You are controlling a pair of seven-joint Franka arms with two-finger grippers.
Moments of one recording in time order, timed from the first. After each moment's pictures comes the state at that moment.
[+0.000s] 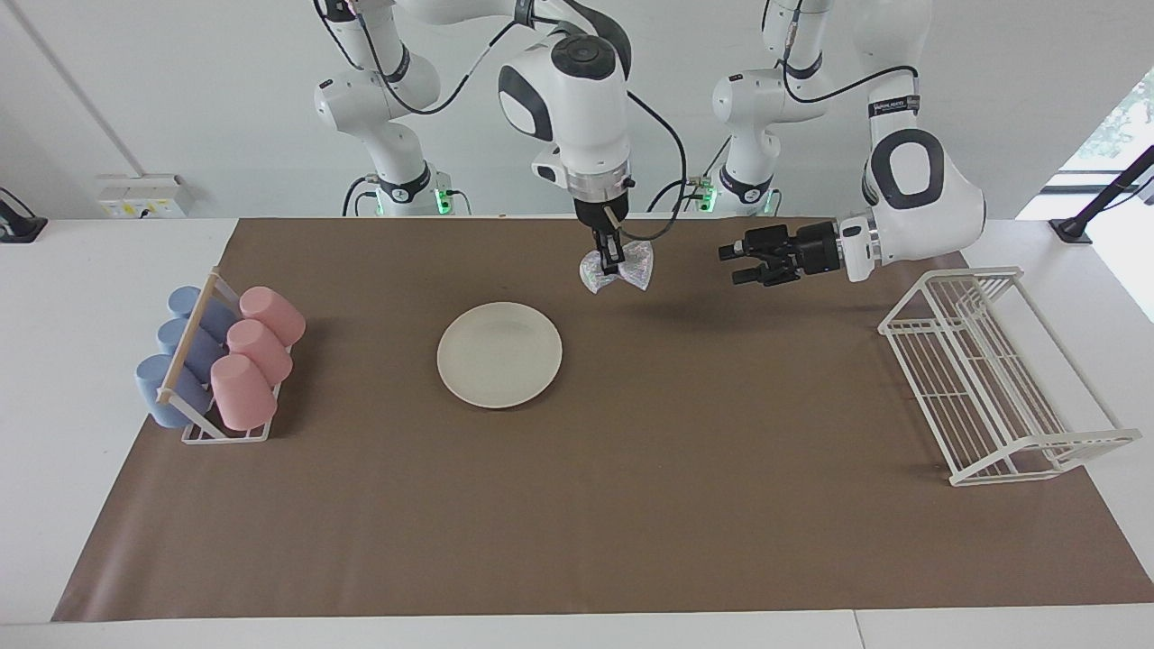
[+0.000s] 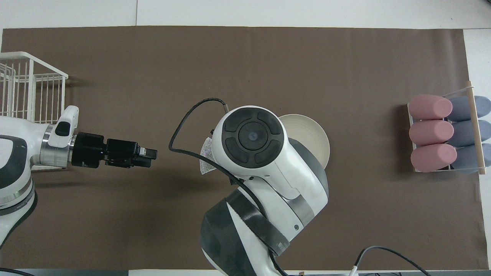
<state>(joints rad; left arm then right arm) 0.03 -0.04 -0.03 -2.22 -1.14 1.63 0.40 0.52 0.24 0.21 -1.55 0.04 1.88 2.12</state>
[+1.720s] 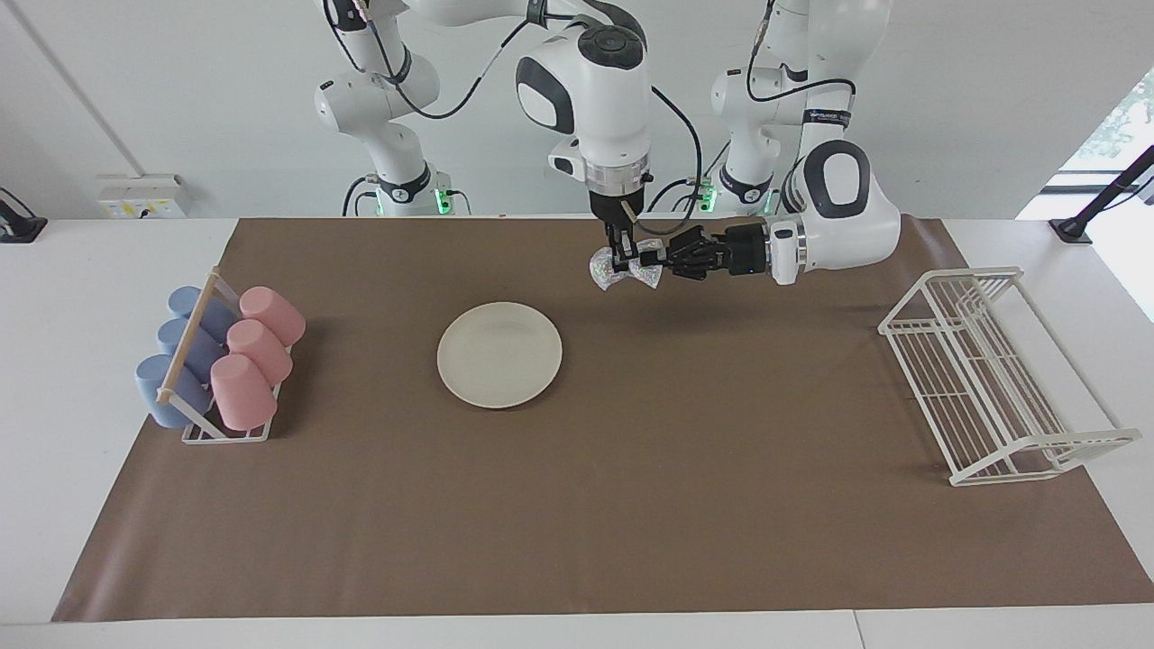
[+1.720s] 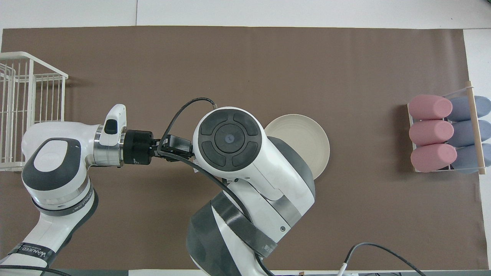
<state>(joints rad) -0.19 -0.02 -0.04 -2.23 -1.44 1.78 0.41 0.54 0.27 0.20 -1.52 0.01 1.86 2.15</state>
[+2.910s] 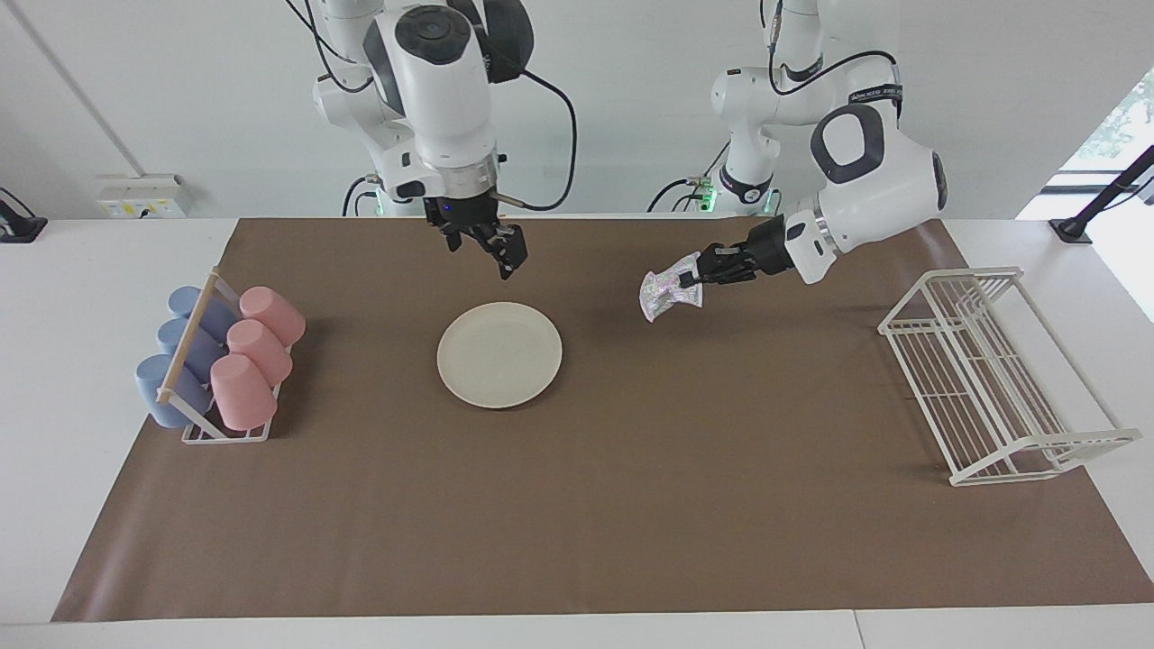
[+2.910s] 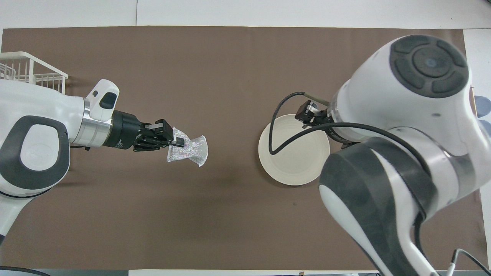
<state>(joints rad) -0.23 -0.02 -0.04 -2.00 -0.73 1.89 -0.17 0.18 0.06 0.20 -1.62 0.01 1.62 0.87</state>
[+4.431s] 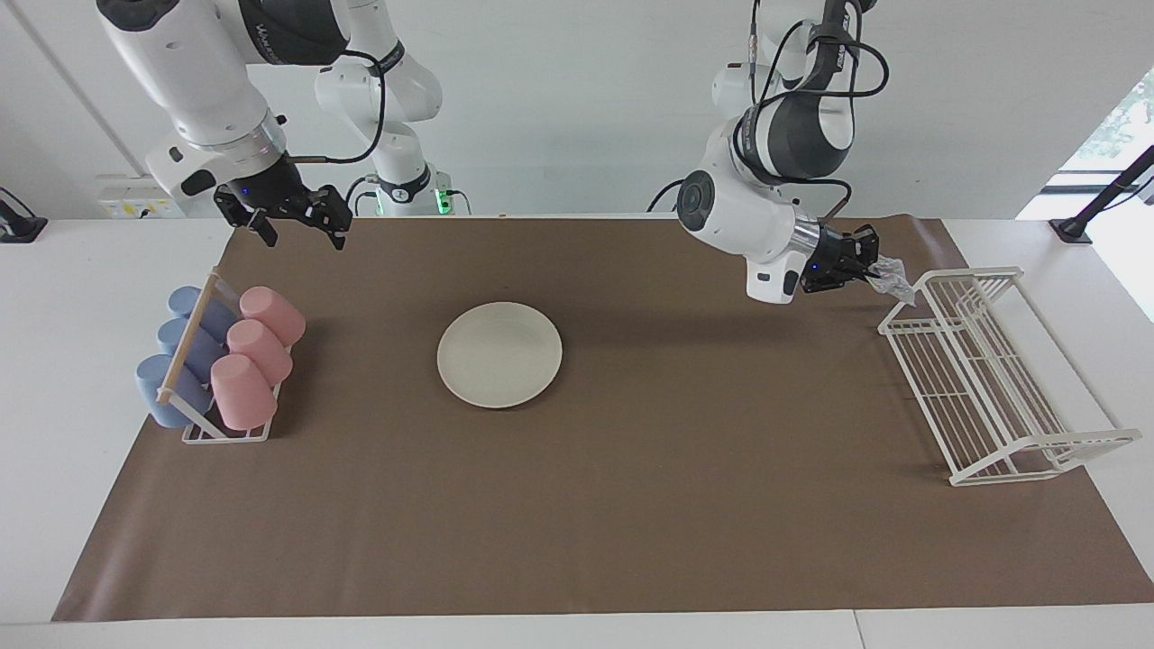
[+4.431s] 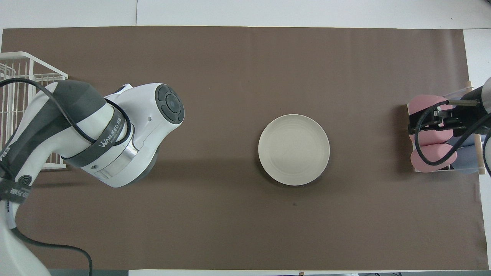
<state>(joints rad) -0.46 0.21 -0.04 -1.81 1.04 1.38 -0.63 -0.10 -0.02 0.10 -1.63 0.01 1.50 0.07</state>
